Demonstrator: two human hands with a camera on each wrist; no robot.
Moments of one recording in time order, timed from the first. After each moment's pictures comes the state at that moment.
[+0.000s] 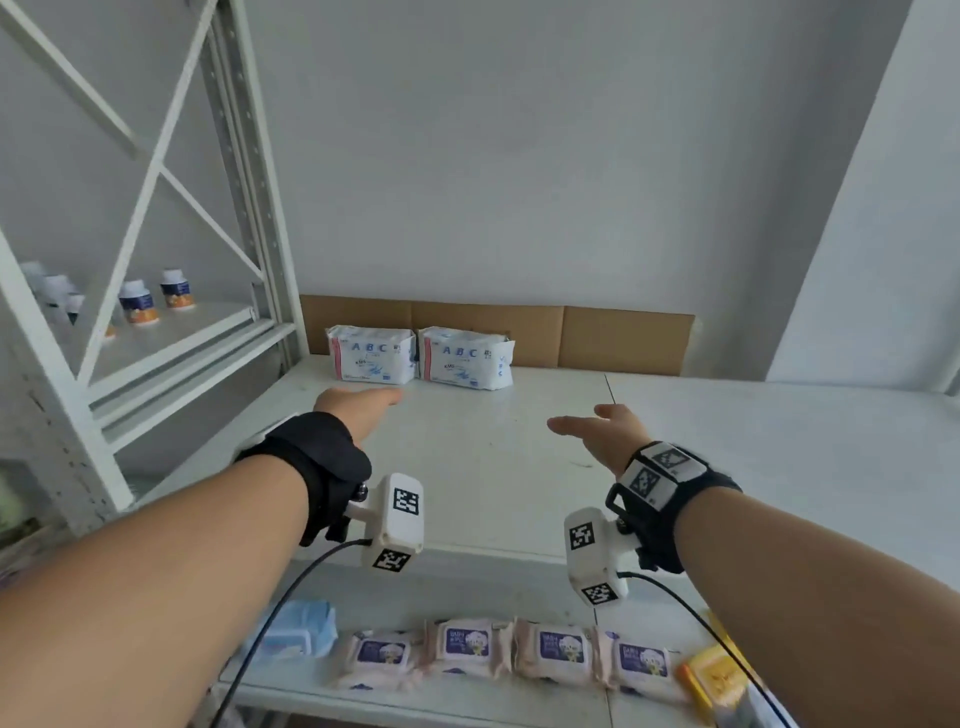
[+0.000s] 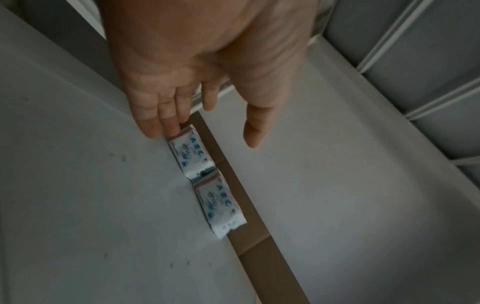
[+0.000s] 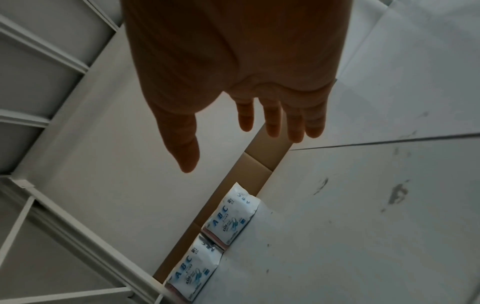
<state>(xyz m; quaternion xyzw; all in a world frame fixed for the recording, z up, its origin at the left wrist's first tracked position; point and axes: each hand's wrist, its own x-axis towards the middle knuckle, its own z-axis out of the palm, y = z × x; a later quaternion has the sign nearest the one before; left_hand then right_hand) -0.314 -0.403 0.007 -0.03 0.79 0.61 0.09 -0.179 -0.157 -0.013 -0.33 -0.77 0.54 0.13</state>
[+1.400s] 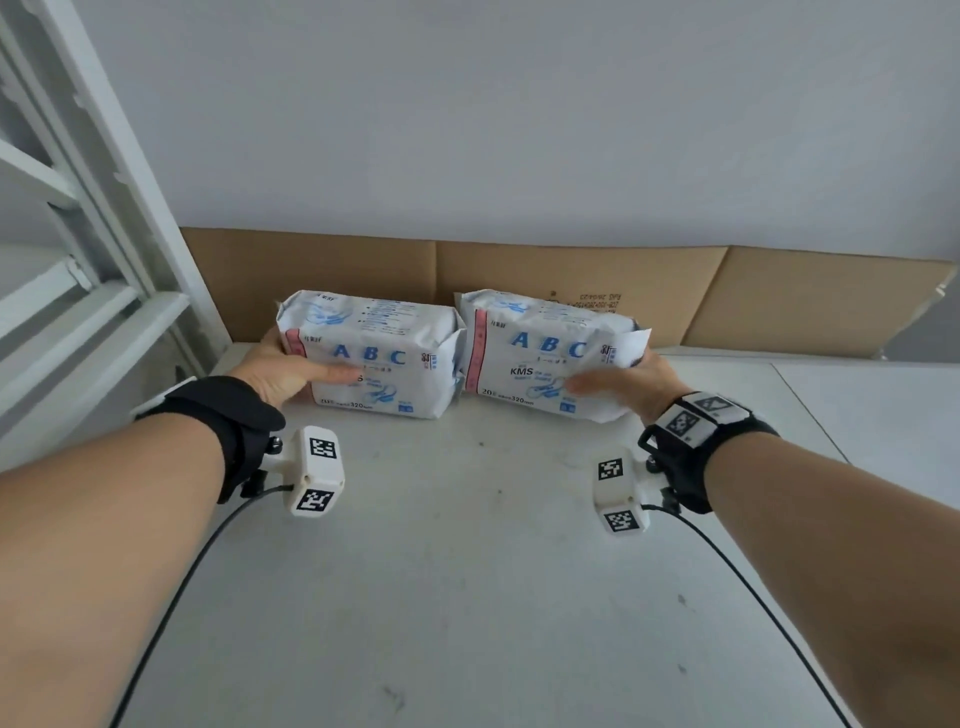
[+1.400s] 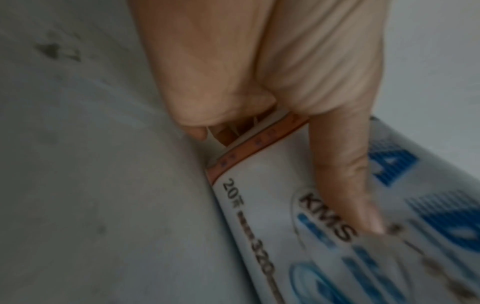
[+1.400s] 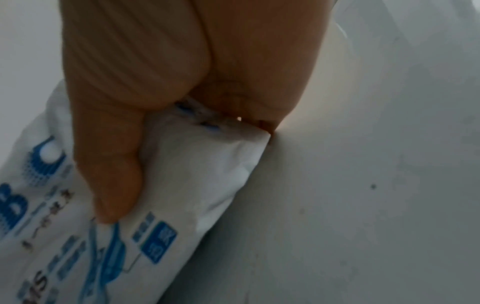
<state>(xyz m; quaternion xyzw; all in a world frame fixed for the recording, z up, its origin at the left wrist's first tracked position) -0.758 -0.380 -0.104 0.12 0.74 0.62 0.23 -0.562 -0.081 -0.105 -0.33 -0.73 0.59 0.10</state>
